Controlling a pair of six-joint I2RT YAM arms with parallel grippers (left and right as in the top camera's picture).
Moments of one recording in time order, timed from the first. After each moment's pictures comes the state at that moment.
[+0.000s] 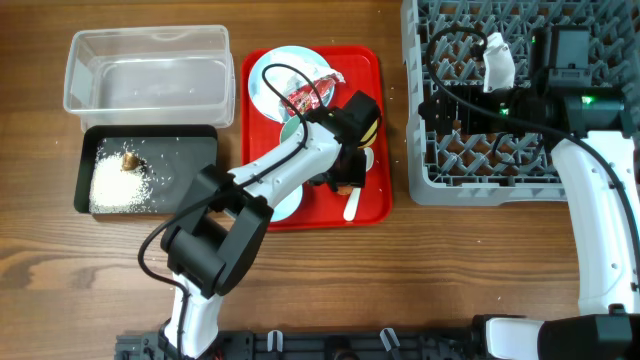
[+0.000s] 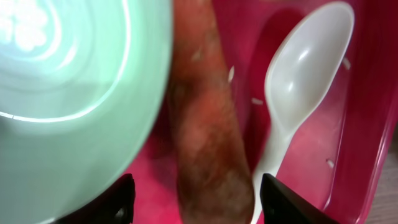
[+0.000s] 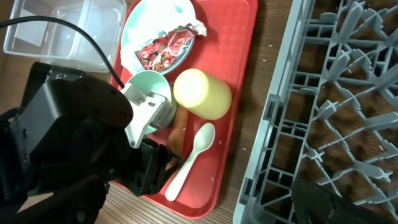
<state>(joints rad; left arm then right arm) -0.68 2.08 1.51 -0.87 0.05 -0.58 -0.01 1.50 1.46 -1.02 -0.52 -0.04</state>
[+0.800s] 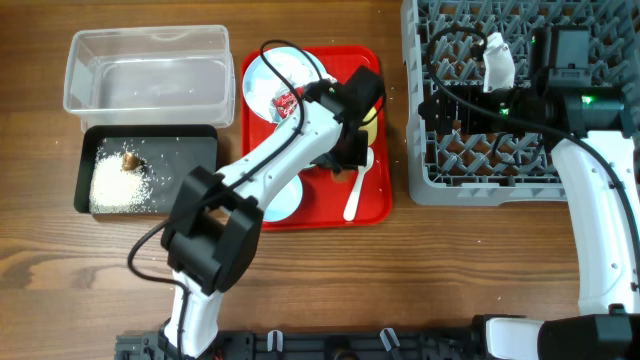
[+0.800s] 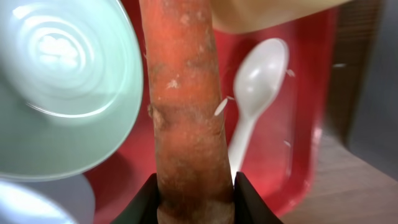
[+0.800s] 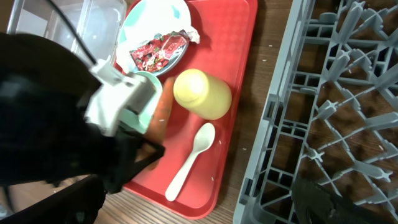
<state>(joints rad) -0.66 2.08 1.74 -1.11 0.05 -0.56 -0.01 1.50 1.46 -1.02 -0.52 -0.04</state>
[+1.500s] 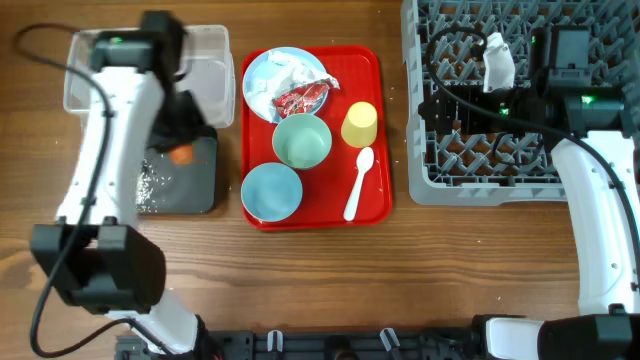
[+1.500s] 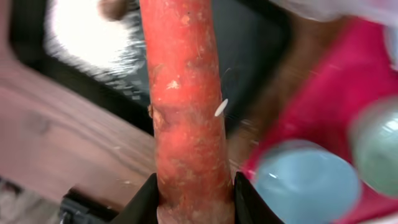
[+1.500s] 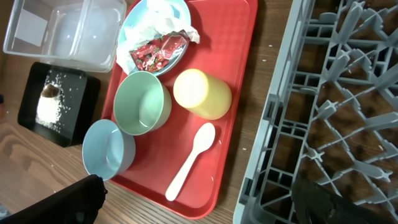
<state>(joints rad) -0.01 1.83 1.76 -1.51 -0.15 -0.53 -0.01 1.50 1.46 -1.02 -0.52 -0.04</state>
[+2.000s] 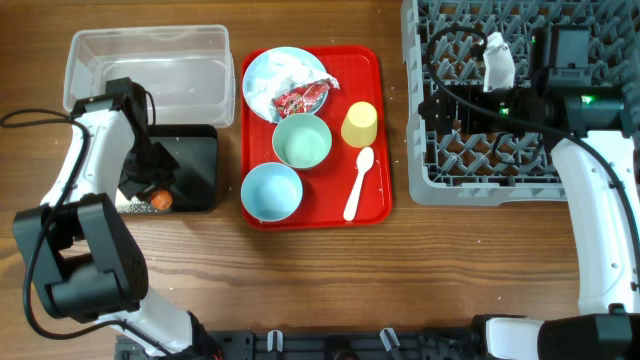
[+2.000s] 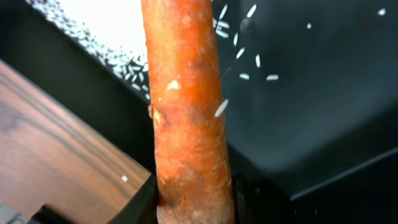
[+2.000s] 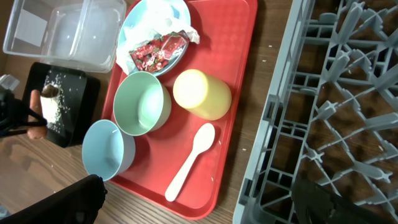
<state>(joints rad) 0.20 1.82 1.30 -1.16 -0.15 -0.53 -0.01 1.50 1.46 -1.02 -0.52 -0.04</state>
